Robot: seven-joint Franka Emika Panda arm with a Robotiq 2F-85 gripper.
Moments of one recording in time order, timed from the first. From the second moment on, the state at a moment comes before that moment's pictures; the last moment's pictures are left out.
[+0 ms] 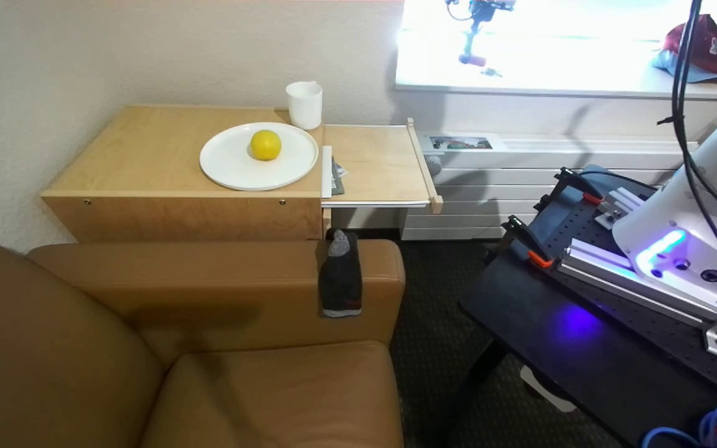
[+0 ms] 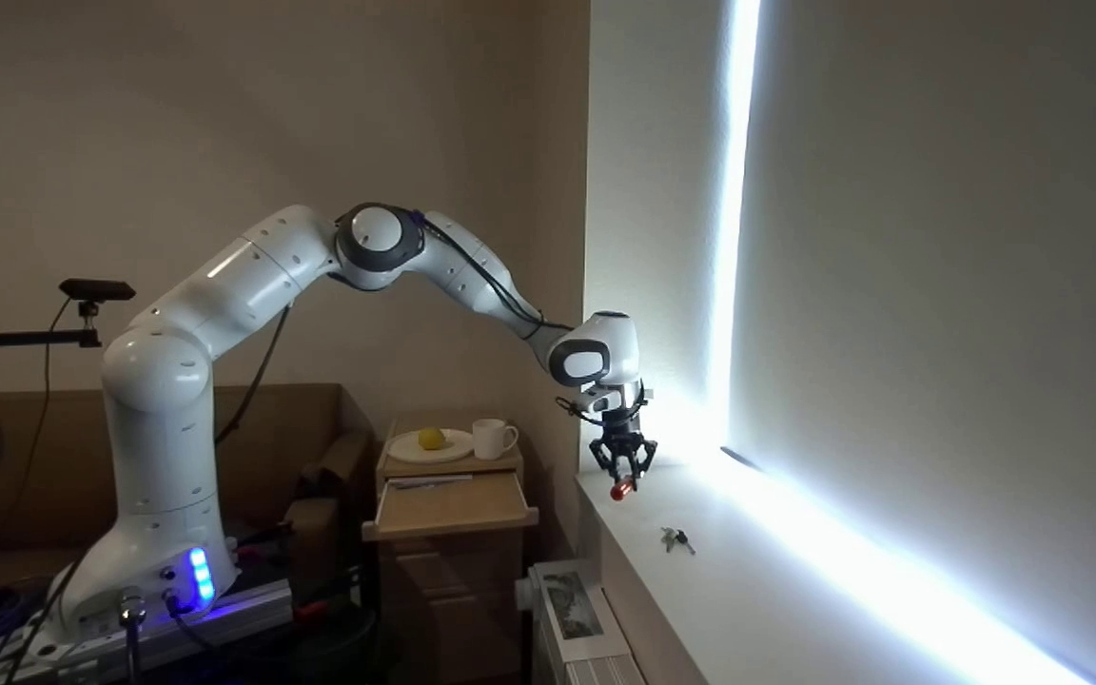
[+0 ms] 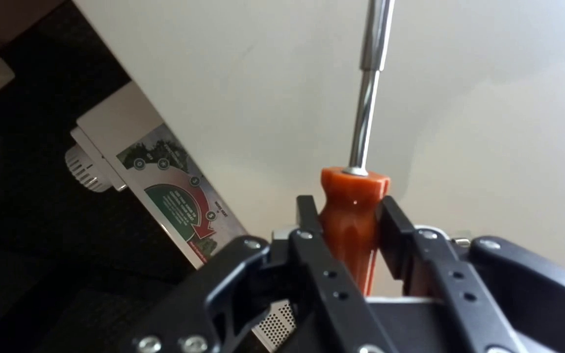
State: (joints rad) arm -0.23 0.82 -0.35 -1.52 0.35 2.43 2.11
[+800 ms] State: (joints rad) arm -0.33 0.94 -0.30 -1.40 0.38 2.43 2.31
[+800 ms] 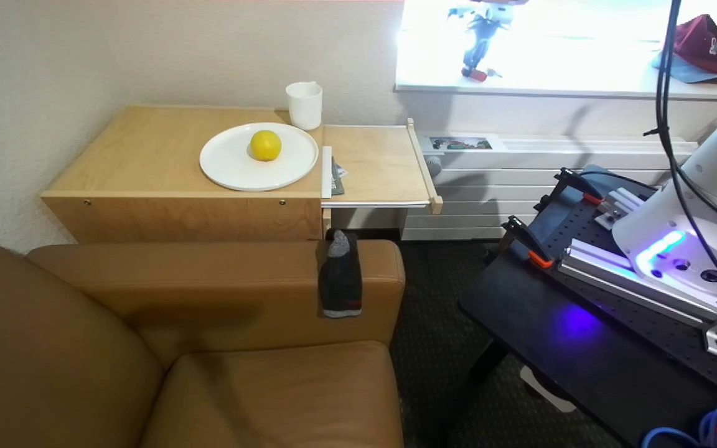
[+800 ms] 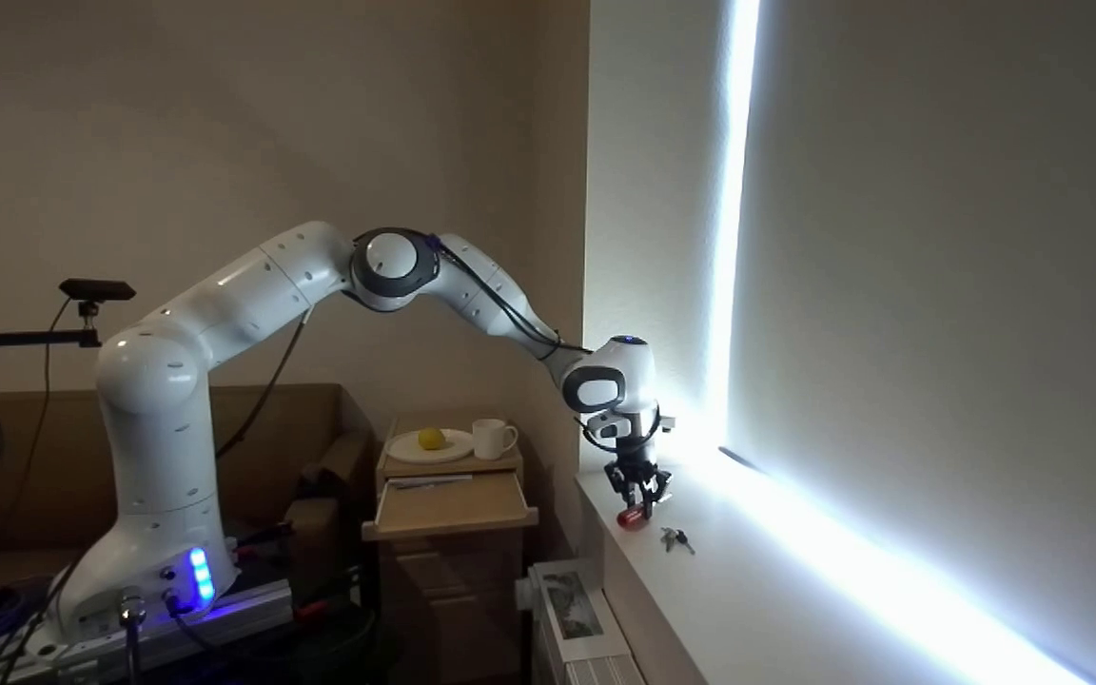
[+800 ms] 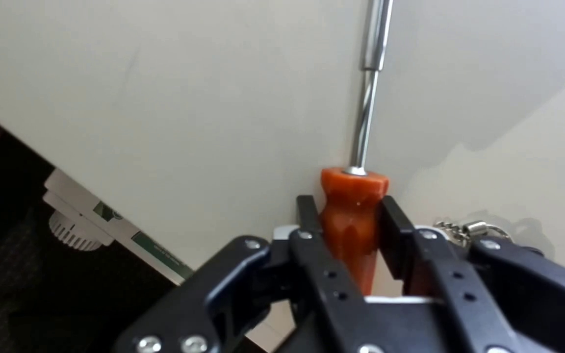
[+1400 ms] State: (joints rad) arm -0.34 0.98 -0.29 -1.35 0.37 2.43 2.37
